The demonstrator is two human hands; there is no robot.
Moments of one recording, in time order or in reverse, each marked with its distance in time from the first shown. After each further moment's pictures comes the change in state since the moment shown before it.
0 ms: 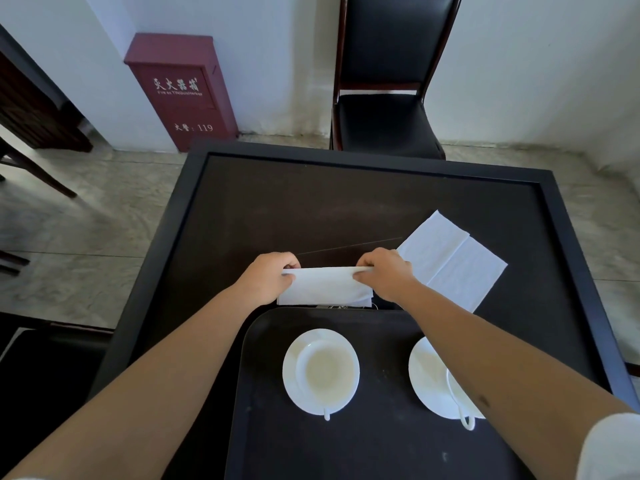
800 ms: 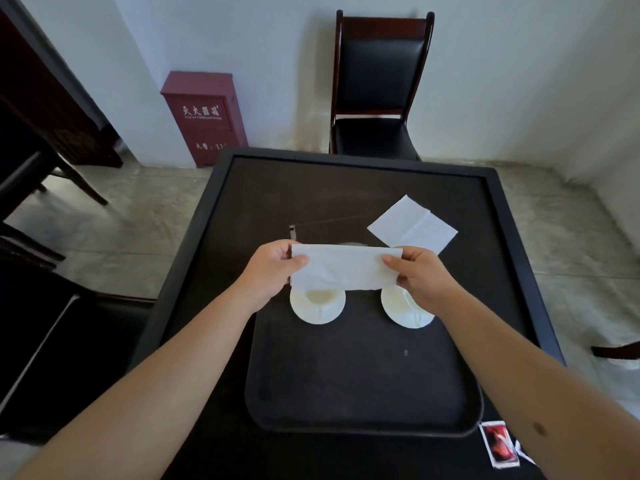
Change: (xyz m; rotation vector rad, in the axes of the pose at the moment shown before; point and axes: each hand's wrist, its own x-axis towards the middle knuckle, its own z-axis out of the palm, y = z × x) left_hand -0.217 0.093 -0.028 -0.864 0.093 -0.090; right_hand -0.226 0.013 -0.048 1.226 -0.011 0.049
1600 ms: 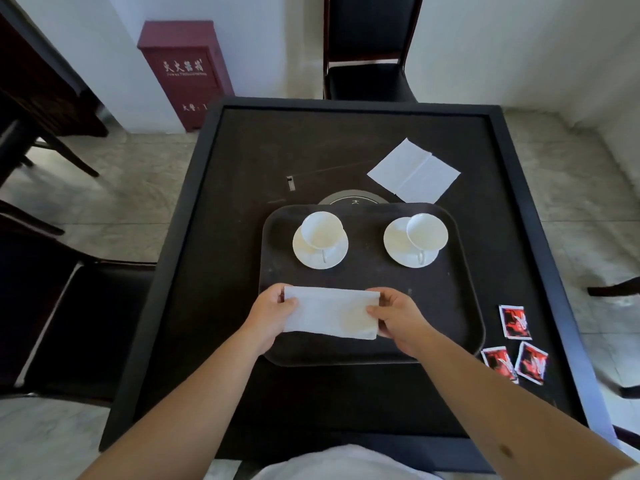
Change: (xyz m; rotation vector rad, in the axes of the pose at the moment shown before) left_hand -0.077 -0.149 0.025 0.012 0.075 -0.371; right_hand -0.080 0.162 0.034 -0.039 0.136 0.376
